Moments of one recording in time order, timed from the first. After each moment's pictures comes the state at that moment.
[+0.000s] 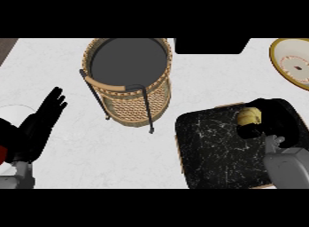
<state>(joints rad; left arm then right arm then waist) -0.05 0.34 -0.04 -1.56 0.23 0.03 0.17 -0.25 -0.28 0.14 -1.57 0.72 0.14 1.03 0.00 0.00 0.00</state>
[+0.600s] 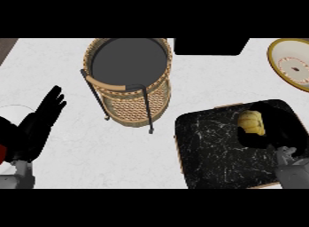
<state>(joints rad) -0.06 0.32 -0.02 -1.57 0.21 0.02 0.19 -0.18 -0.44 0.24 -1.59 0.79 0.23 0.72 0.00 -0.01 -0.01</state>
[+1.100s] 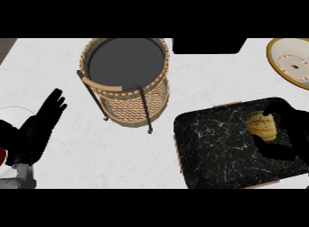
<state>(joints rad) -0.03 0.30 -0.02 -1.58 0.19 0.02 0.19 -0.05 -0.58 0.19 -1.71 0.83 0.00 0.34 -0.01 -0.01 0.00</state>
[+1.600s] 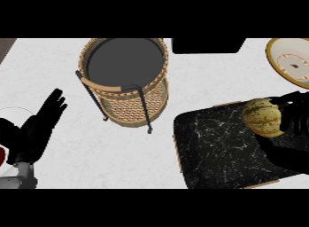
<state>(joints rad) -0.04 0.30 -0.01 -1.55 0.19 0.01 0.18 -0.05 -0.50 0.09 -2.08 0.60 -0.04 0.30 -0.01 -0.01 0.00</state>
